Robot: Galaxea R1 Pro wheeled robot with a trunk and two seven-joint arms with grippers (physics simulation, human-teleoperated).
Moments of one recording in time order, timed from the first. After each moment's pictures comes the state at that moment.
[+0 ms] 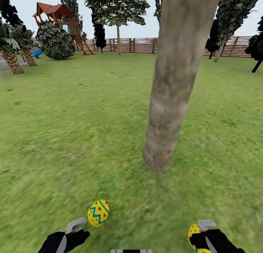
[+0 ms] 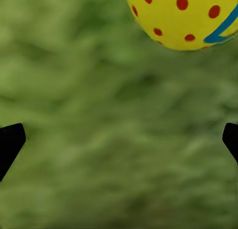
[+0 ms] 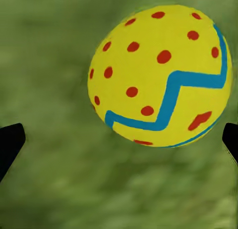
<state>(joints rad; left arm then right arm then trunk) -0.36 -0.01 0.38 -0.64 -0.04 0.52 -0.15 -0.40 -0.19 0.07 -0.55 -0.03 0.48 0.06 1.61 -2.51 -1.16</state>
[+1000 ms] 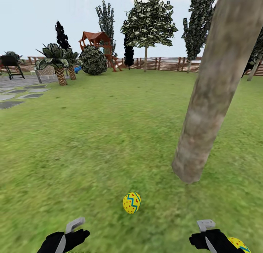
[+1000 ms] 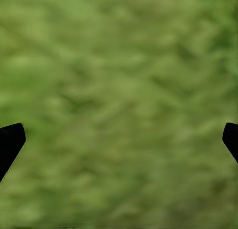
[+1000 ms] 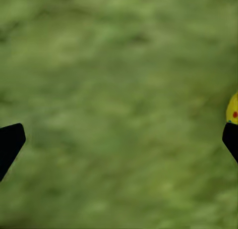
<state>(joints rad) -0.36 -0.01 0.39 -0.64 -0.02 0.52 -0.16 -0.40 -0.19 0.07 -0.55 -0.03 0.48 0.06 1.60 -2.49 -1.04</state>
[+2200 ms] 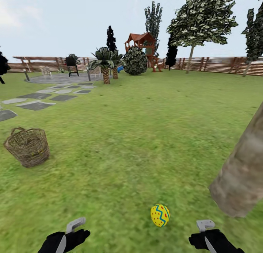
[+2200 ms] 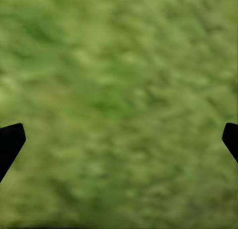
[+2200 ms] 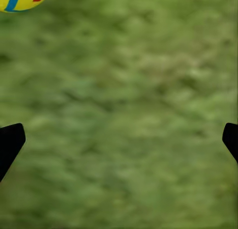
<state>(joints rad) -0.35 -0.01 0.39 -0.64 -0.02 0.52 -0.15 -0.40 -0.19 0.07 -0.55 -0.03 0.48 0.06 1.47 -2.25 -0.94</state>
